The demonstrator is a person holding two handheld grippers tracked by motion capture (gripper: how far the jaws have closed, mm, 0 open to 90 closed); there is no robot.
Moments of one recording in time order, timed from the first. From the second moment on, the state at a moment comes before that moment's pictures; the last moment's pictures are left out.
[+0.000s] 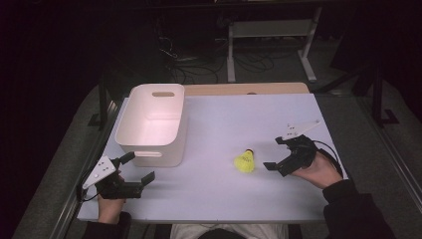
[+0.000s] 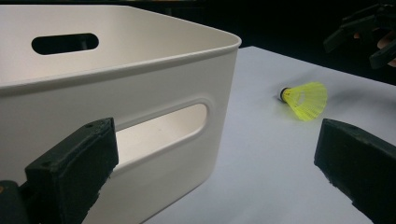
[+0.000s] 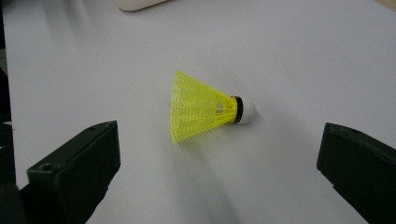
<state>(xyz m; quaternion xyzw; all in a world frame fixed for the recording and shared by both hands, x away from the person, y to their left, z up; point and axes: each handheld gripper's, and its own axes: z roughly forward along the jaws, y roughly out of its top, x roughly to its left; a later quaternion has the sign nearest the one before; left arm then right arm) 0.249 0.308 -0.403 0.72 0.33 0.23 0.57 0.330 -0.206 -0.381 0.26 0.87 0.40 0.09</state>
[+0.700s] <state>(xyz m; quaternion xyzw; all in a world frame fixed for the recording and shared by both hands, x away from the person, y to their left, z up) 0.248 0.308 -0.403 0.72 0.33 0.23 0.57 0.349 -0.194 -0.392 0.25 0.89 0.38 0.05</state>
